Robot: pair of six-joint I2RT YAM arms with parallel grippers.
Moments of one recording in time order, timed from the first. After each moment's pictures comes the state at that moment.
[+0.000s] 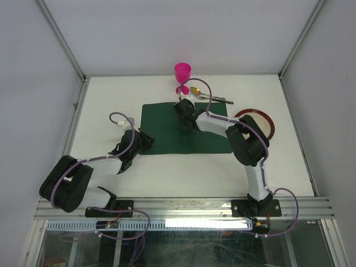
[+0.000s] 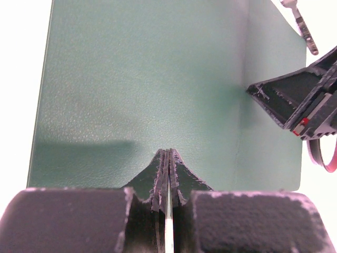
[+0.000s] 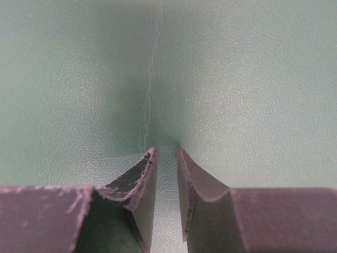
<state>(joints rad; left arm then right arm) -0.49 1.37 0.36 0.51 -0.11 -0.89 0.72 2.06 1.43 -0.34 0.39 0.40</state>
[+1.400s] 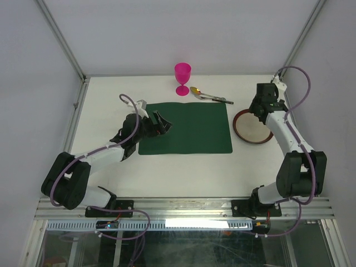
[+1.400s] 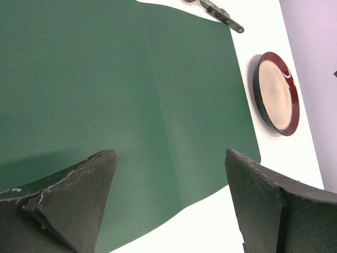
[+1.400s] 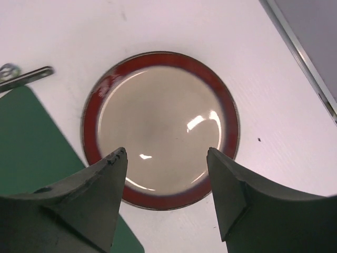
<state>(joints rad) -0.49 1.37 0.60 0.42 0.09 -0.68 0.09 1.46 1.16 -0.52 0.46 0.40</state>
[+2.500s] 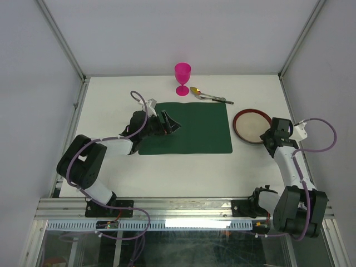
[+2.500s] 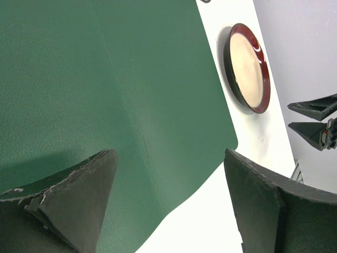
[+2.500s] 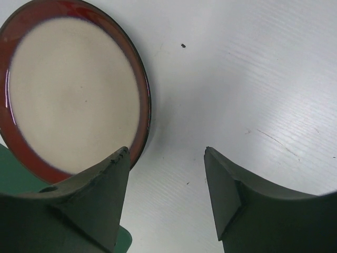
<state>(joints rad) -0.49 1.60 0.68 0.60 0.31 -0.72 -0.17 1.10 0.66 -0.51 0.38 0.84</state>
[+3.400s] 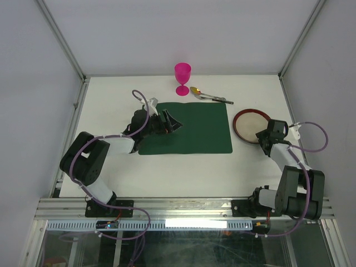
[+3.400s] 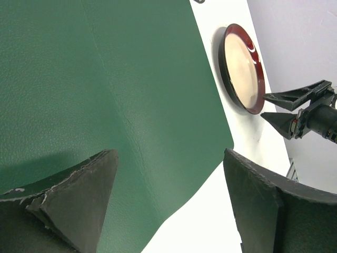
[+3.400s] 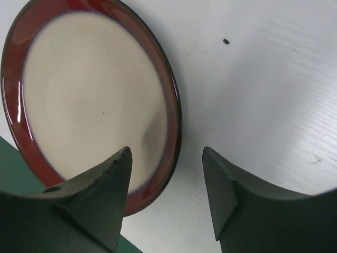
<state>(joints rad) -0.49 1.65 0.70 0.64 0.34 -0.74 -0.17 1.25 0.56 -0.20 0.29 0.94</state>
